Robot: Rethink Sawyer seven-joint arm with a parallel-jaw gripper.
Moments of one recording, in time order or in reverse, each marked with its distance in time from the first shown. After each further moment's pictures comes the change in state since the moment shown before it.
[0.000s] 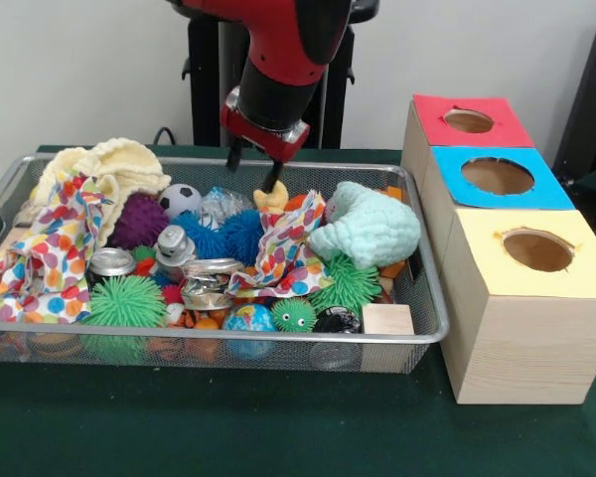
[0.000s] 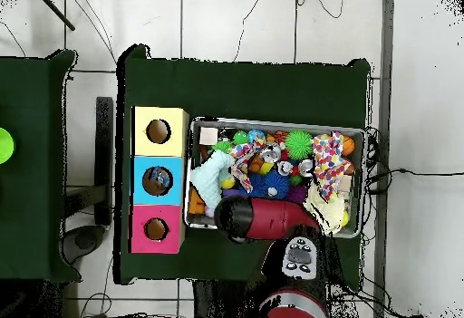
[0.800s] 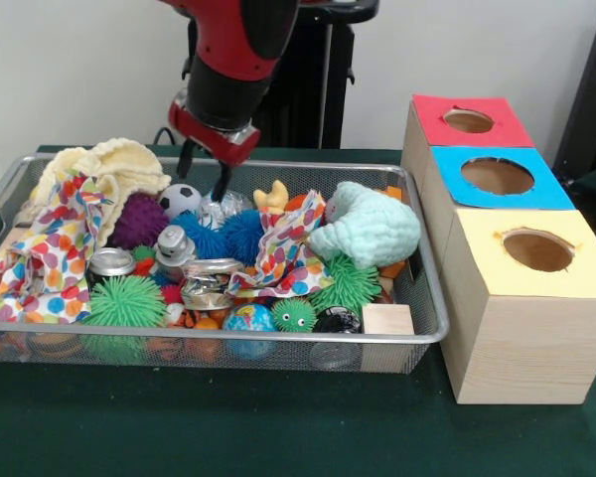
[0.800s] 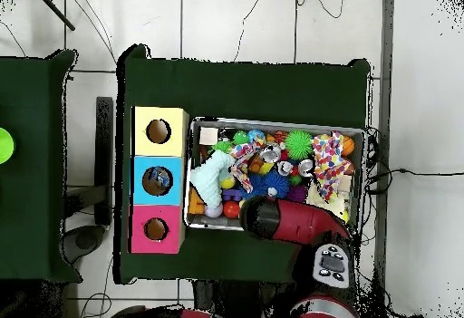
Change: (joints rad) arm -0.102 0.003 -0.015 -0.006 0.000 -0.188 0.000
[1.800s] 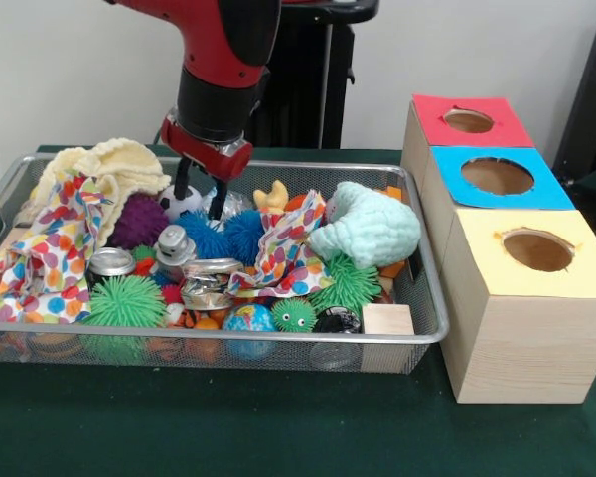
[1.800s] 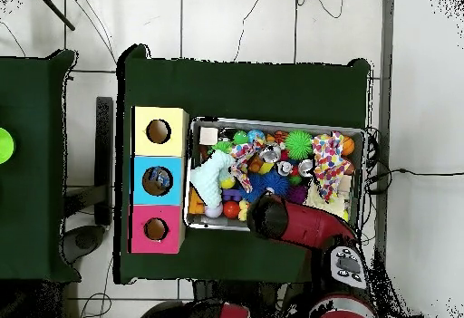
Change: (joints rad) arm -0.074 -0.003 0.070 0.031 0.017 -0.089 0.000
